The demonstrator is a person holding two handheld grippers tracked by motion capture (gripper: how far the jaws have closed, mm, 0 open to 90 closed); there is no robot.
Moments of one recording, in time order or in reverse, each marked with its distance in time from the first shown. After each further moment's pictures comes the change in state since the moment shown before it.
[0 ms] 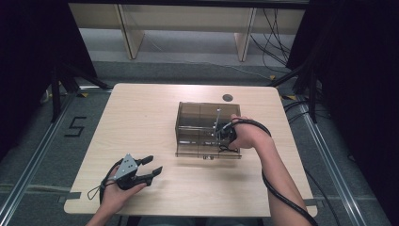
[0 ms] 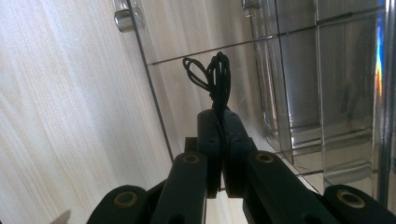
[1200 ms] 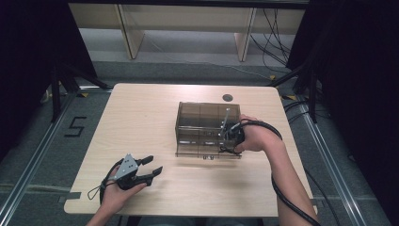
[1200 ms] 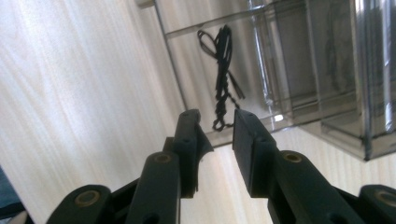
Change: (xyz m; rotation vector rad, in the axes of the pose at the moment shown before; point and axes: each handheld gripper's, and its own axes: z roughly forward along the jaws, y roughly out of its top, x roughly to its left) left arm 0.000 0.000 0.000 0.005 0.003 0.004; right arm 0.010 -0.023 -0.023 -0.015 -0.050 0.016
